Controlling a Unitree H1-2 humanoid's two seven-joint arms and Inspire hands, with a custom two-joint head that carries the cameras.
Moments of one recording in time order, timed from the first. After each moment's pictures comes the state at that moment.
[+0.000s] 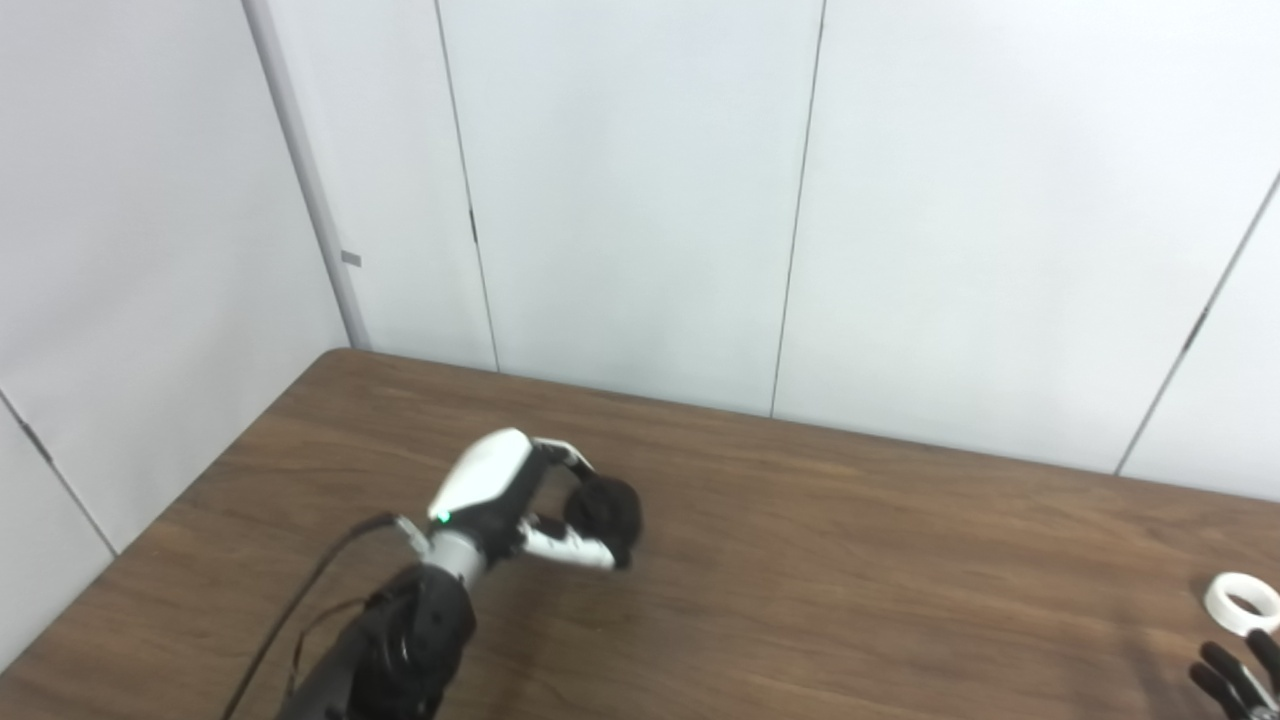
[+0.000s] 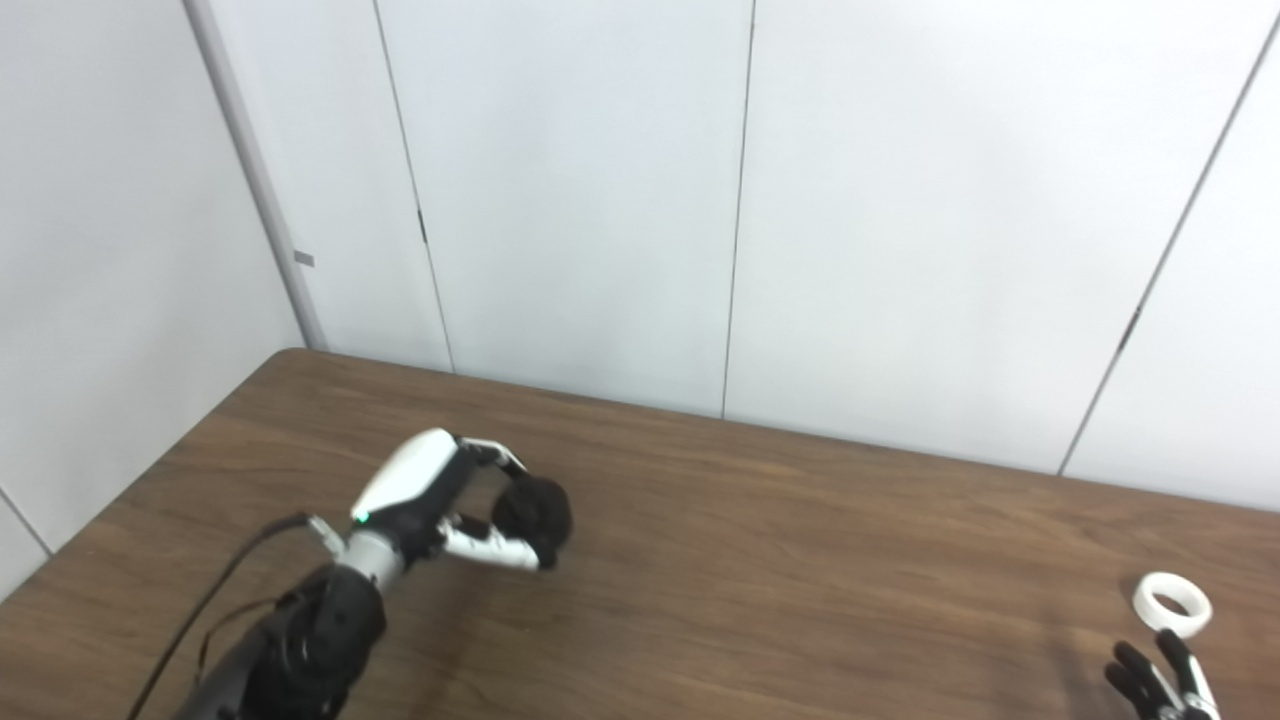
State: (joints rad) left arm -0.21 0.43 -0.21 -0.24 0.56 0.44 -0.14; right arm 0.14 -0.16 -0.15 -0.11 0.08 -0.19 0.11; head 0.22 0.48
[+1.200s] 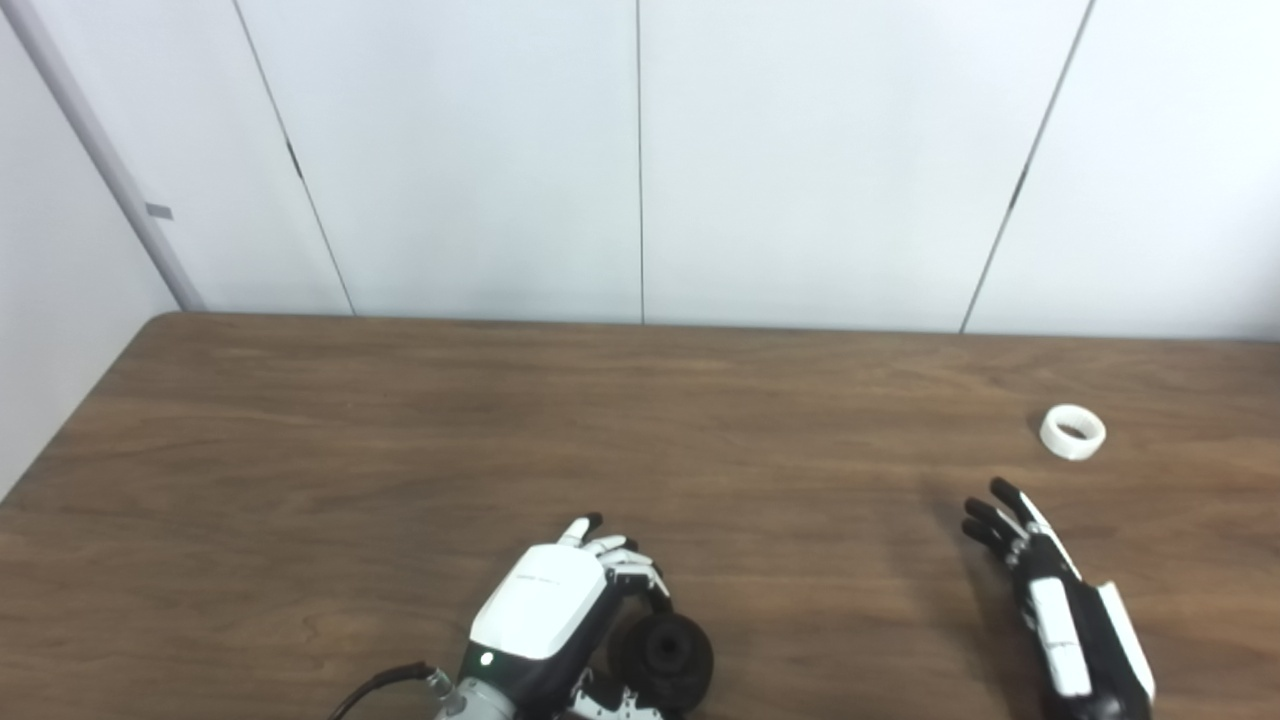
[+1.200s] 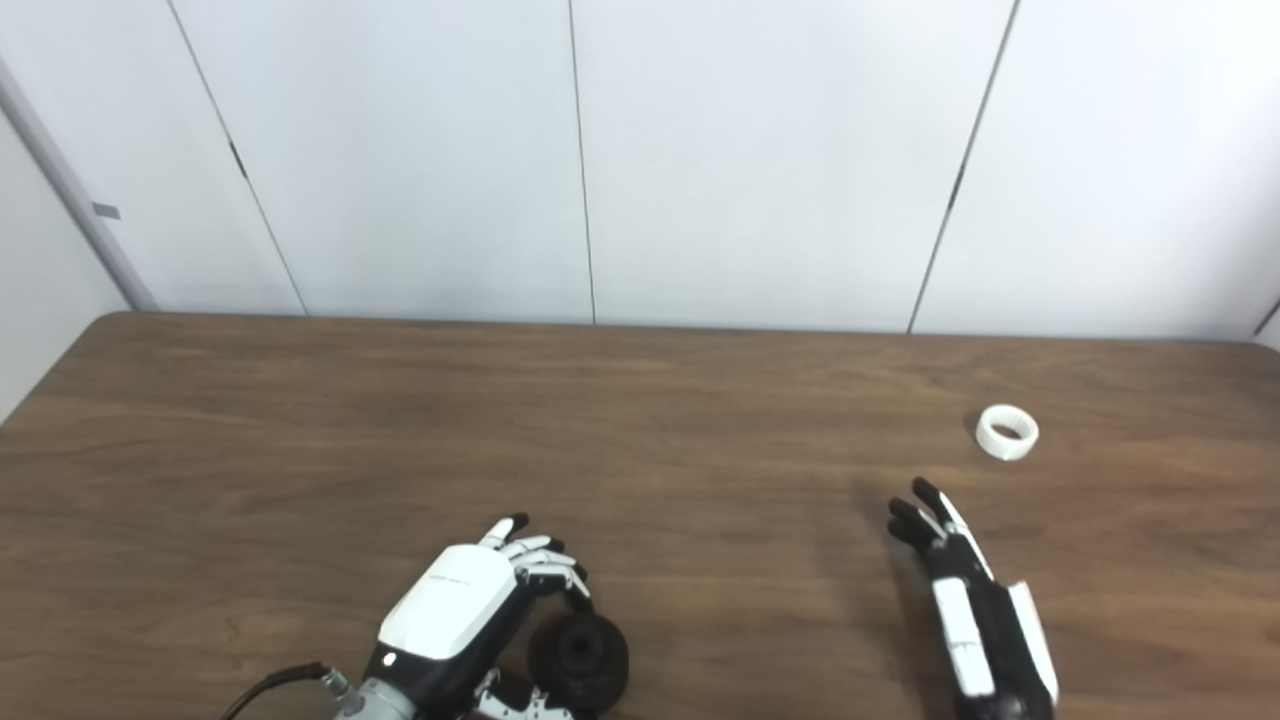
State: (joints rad) left arm 0.06 0.27 -0.45 -0.43 0.96 0.16 -0.24; right arm 0.18 -0.10 -0.04 -0.20 -0.03 -0.05 0.02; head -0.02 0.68
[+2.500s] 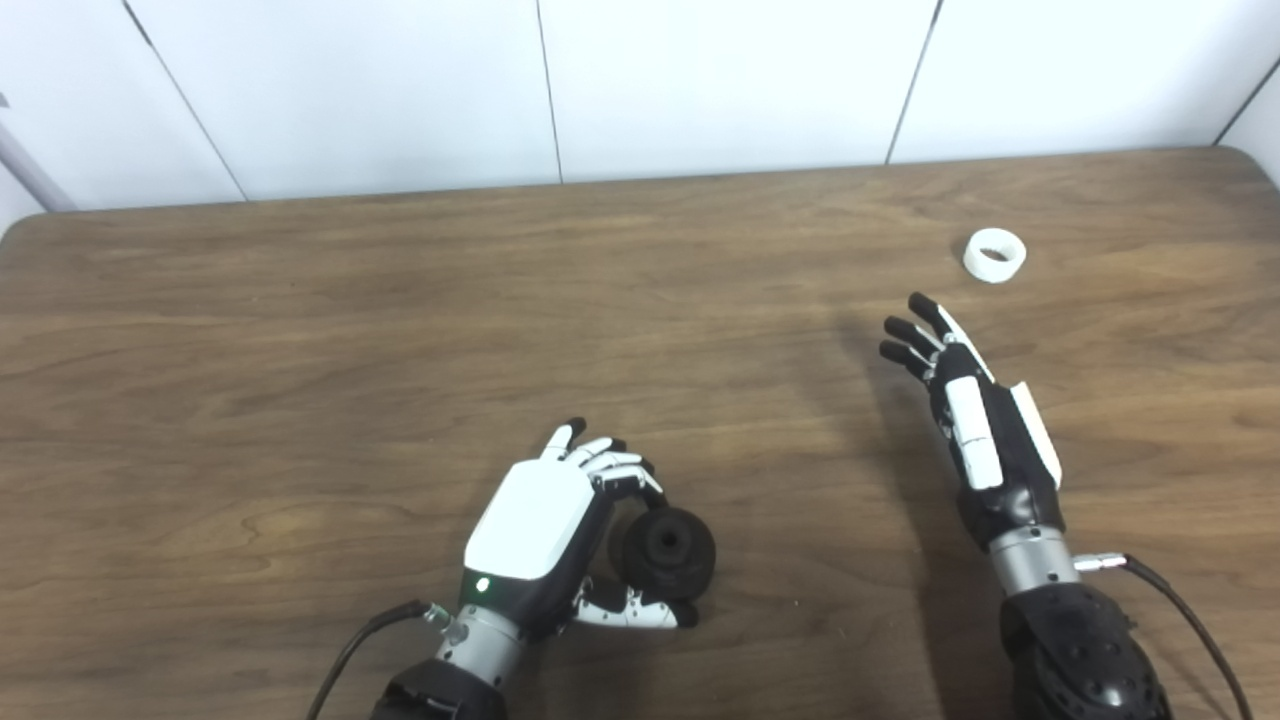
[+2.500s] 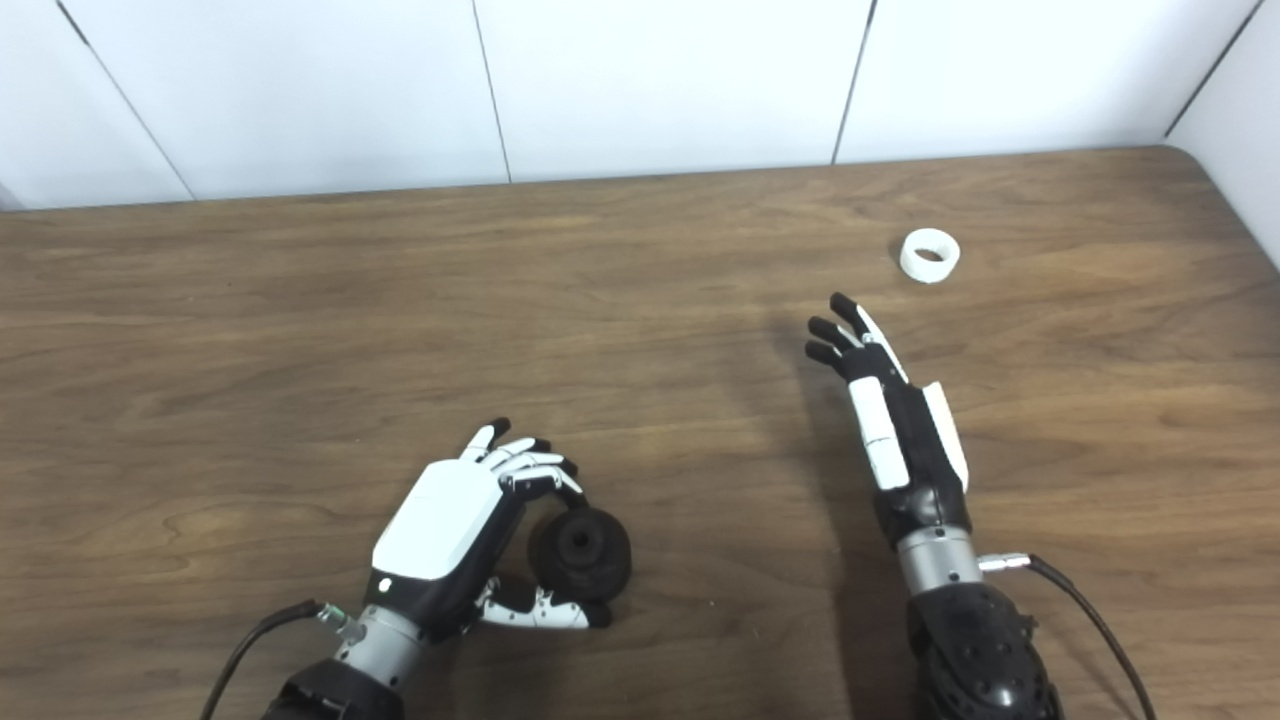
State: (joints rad) left arm 0.16 0.15 -0.45 -0.40 1.01 0.07 -0.19; right arm 0.18 -0.11 -0.01 -0.35 -0.02 0.12 -0.02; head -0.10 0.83
